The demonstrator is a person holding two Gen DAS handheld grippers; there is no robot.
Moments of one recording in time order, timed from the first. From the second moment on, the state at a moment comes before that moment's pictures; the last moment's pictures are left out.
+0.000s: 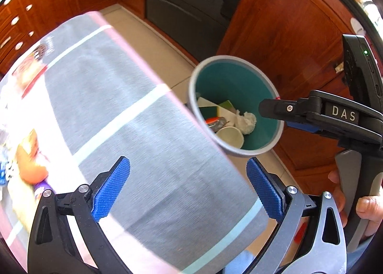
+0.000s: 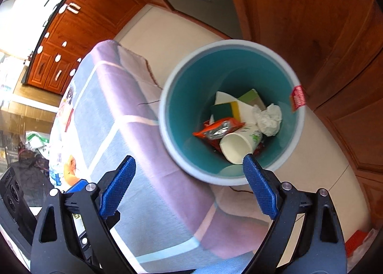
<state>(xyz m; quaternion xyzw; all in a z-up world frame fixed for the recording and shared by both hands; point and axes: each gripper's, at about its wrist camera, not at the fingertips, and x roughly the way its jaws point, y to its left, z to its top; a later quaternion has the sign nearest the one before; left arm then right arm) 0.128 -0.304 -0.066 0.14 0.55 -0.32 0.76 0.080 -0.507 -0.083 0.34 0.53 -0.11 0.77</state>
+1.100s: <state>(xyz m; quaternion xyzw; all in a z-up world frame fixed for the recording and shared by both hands) 0.185 -0.054 -0.067 -0.04 0.55 -0.16 0.82 0.160 -0.293 -0.077 0.23 0.60 0.02 0.76</state>
